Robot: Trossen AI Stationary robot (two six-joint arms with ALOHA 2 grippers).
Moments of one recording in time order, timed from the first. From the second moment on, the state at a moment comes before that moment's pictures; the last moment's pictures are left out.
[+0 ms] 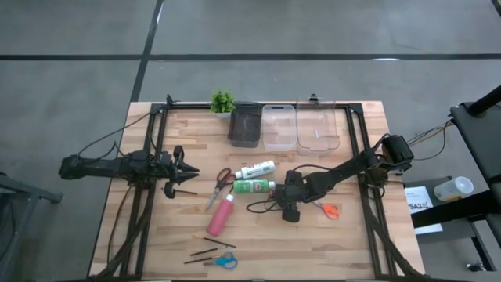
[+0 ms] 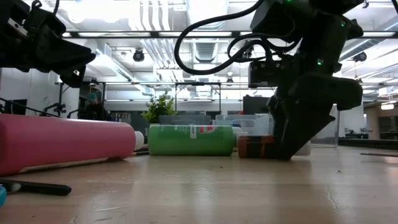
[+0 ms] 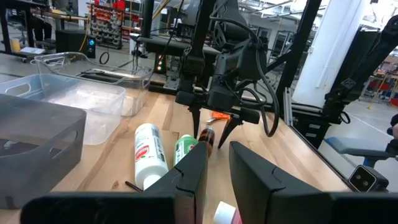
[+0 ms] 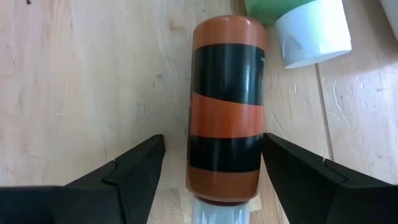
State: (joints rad) left arm -0.06 0.05 0.01 0.00 0.00 -0.18; right arm 0.27 1.79 0.93 -0.38 0.18 0.41
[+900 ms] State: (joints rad) left arm -0.06 0.05 0.01 0.00 0.00 -0.18; right arm 0.27 1.80 0.93 -0.37 0.18 0.40
